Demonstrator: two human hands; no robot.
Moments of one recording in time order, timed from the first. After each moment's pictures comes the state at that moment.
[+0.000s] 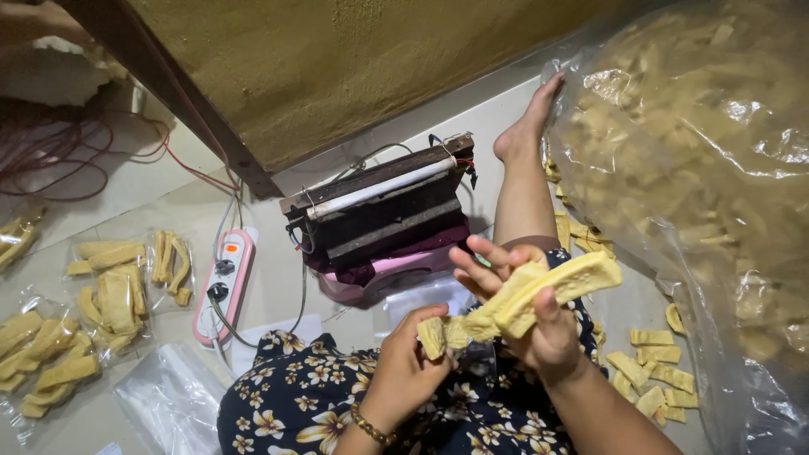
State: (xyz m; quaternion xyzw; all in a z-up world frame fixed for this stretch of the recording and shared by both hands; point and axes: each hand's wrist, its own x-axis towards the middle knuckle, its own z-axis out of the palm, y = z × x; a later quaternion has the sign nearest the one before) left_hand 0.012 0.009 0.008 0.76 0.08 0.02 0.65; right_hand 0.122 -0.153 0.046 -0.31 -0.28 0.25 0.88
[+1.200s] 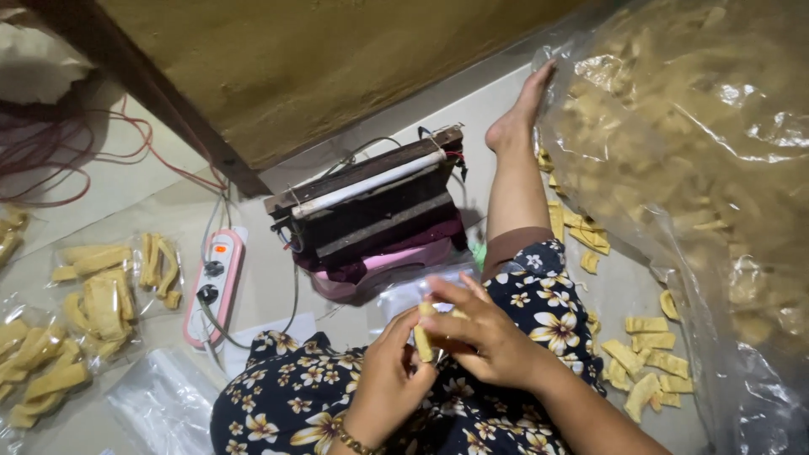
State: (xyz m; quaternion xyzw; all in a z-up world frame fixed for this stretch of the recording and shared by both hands) left_hand 0.003 0.014 0.017 0.79 0.08 0.03 0.61; right_hand 0.106 -0.167 -0.007 -0.75 -0.50 0.06 0.43
